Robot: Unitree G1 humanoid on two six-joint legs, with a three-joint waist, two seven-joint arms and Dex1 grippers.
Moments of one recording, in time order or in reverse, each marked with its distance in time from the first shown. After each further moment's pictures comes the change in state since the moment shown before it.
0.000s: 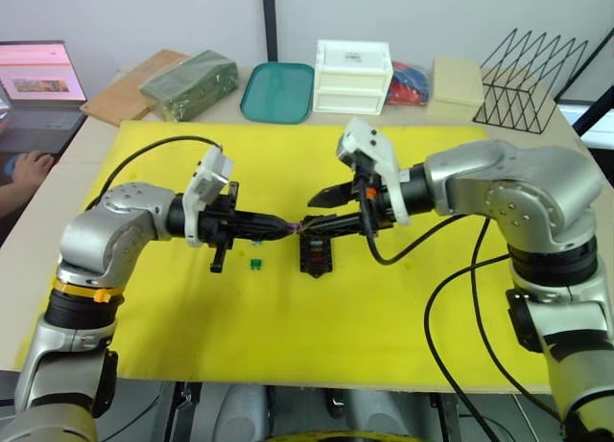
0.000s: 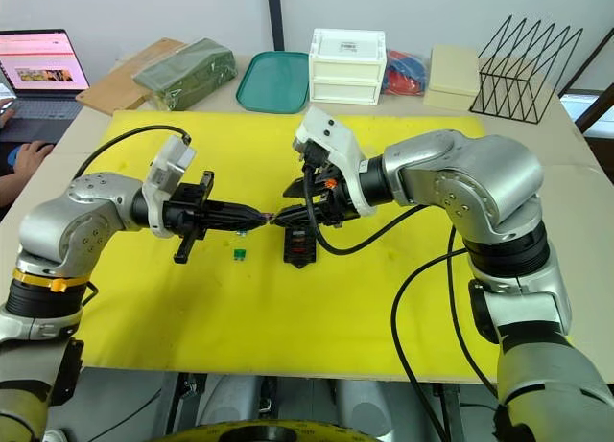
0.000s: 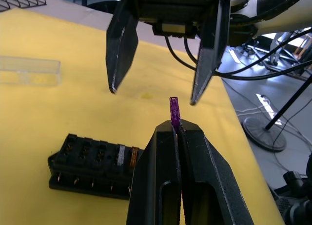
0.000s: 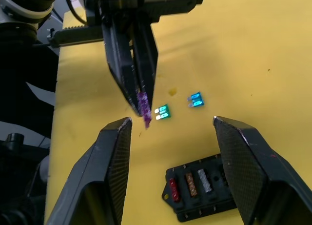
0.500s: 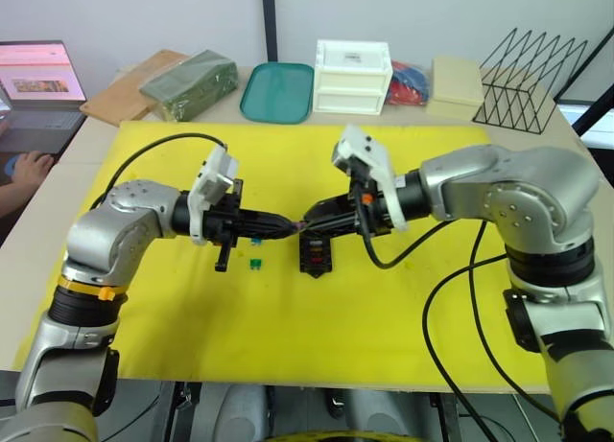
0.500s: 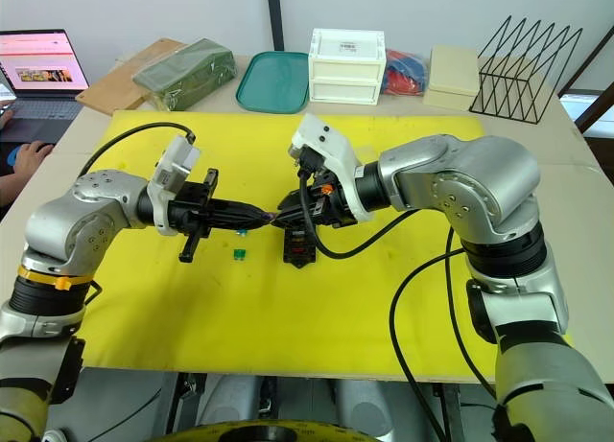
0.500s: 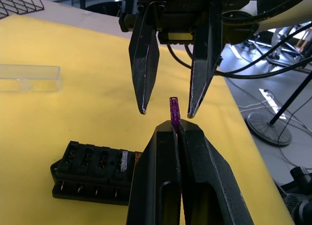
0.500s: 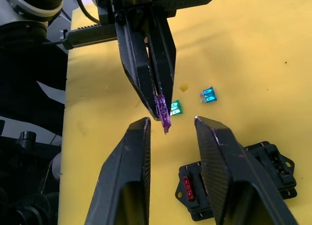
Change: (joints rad) left arm -0.006 0.002 -0.034 0.013 0.003 -0.048 0.008; right arm -0.006 0.016 0.000 -0.003 0.050 0.031 -0.043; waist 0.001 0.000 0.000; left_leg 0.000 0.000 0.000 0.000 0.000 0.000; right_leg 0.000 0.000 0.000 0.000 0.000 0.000
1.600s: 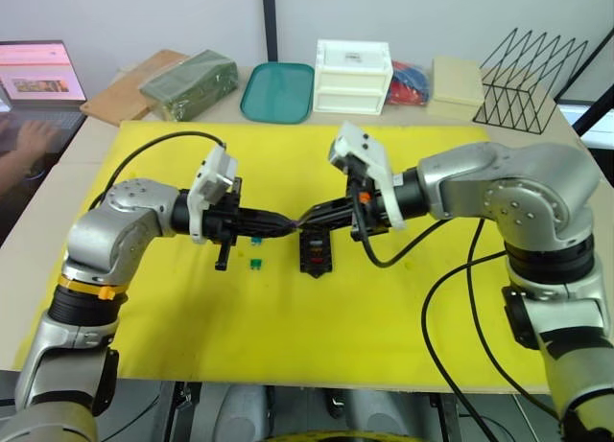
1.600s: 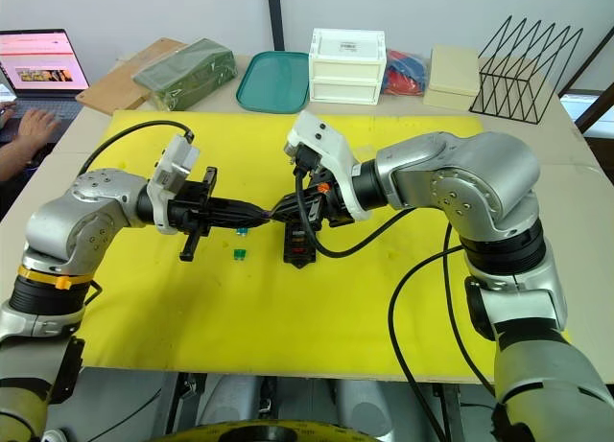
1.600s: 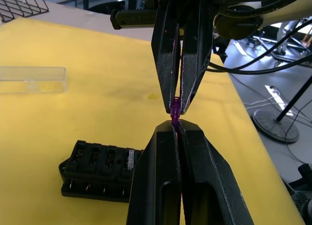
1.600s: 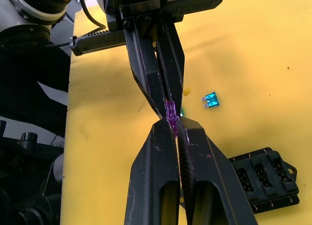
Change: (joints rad) left arm -0.007 0.005 -0.011 0.011 0.022 -0.025 0.010; right arm -0.013 -0.009 0.009 0.003 0.031 -0.005 -0.022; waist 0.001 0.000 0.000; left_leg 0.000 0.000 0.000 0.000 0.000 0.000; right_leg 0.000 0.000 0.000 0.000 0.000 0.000
